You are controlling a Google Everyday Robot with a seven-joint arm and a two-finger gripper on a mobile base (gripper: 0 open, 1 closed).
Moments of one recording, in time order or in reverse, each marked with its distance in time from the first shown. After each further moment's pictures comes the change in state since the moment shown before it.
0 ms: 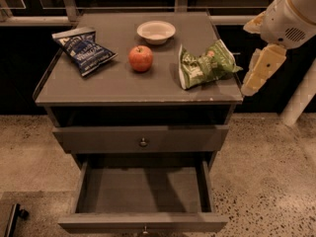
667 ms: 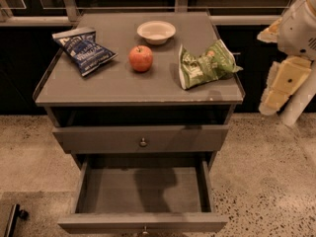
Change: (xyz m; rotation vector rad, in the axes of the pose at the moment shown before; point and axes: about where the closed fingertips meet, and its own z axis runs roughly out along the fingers) arm 0.014 0.055 -0.033 -0.023 0.110 -0.004
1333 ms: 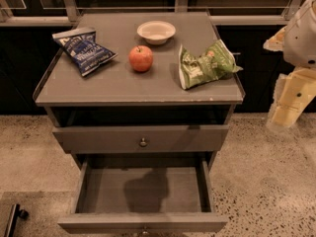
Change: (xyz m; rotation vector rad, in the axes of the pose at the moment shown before) arm 0.000 0.040 -0.017 -0.016 0.078 0.016
